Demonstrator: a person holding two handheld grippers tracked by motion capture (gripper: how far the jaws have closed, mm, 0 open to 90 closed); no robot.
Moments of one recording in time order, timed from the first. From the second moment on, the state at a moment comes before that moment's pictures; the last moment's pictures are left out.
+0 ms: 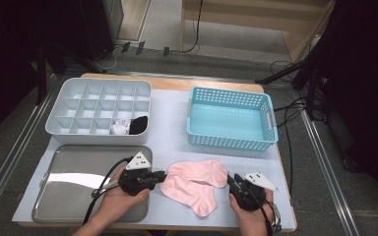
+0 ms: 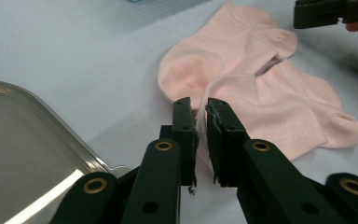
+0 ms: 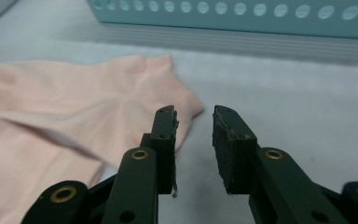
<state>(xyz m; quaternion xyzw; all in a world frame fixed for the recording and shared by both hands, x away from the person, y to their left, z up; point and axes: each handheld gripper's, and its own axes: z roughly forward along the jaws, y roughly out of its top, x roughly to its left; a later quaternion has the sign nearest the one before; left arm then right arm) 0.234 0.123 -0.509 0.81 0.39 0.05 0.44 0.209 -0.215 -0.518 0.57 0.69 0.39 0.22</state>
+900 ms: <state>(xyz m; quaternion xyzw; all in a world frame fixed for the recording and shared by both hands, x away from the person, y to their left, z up) 0.231 0.121 -0.507 0.82 0.37 0.04 0.44 0.163 -0.179 -0.517 0.50 0.74 0.41 0.16</state>
